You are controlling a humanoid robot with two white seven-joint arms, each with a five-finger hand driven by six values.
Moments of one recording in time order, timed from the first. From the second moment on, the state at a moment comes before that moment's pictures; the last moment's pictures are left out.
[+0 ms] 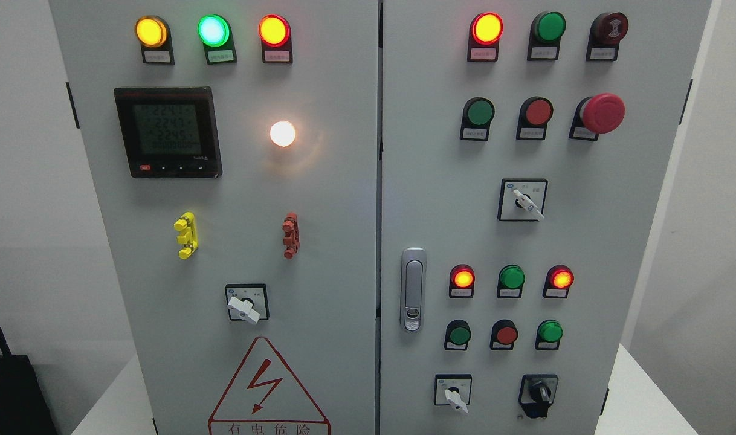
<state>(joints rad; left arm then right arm) 0.03 -0.08 -0.01 -0.04 0.03 -0.03 -0.03 0.17 0.12 -0.13 -0.73 -0.02 -0.49 0.02</state>
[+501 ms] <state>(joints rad) 0.03 -0.08 -0.01 -0.04 0.03 -0.03 -0.03 0.27 0.12 -0.05 -1.14 -0.03 -0.49 -0.05</state>
